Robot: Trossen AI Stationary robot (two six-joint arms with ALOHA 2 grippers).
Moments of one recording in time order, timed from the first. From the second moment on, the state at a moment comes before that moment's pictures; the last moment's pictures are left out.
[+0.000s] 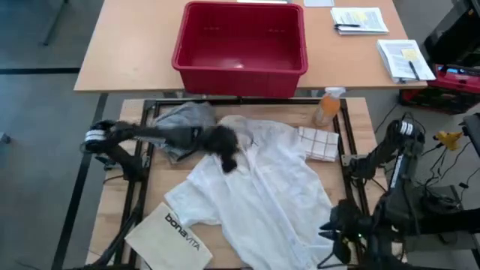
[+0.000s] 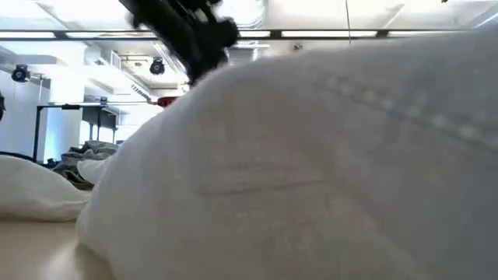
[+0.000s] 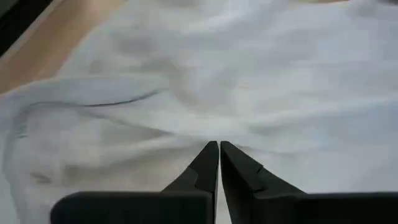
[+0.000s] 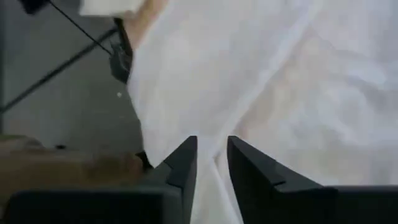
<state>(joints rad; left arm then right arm) 0.02 1.50 1.05 -0.30 -0.16 -0.25 1.14 1.39 1.20 -0.91 0.60 1.48</state>
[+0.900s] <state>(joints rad) -0.57 1.30 0.53 -0.47 -0.20 -1.37 0.68 1.41 1.08 -0.67 0.29 0.74</state>
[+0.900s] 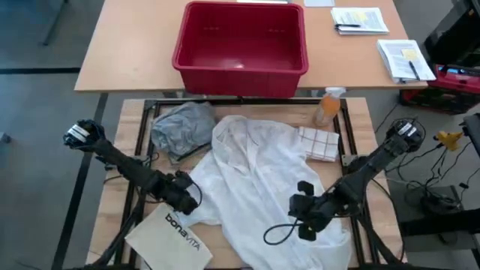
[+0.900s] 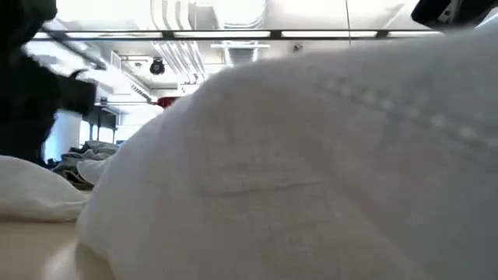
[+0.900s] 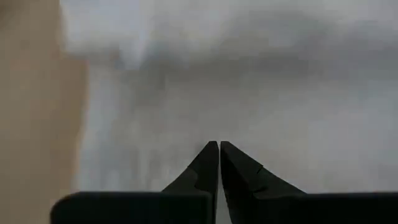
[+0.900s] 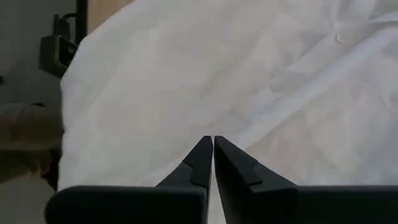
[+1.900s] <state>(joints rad) -0.56 1.24 0.71 -0.48 0.22 -1.44 0.61 1.09 1.01 -0.82 0.50 0.98</state>
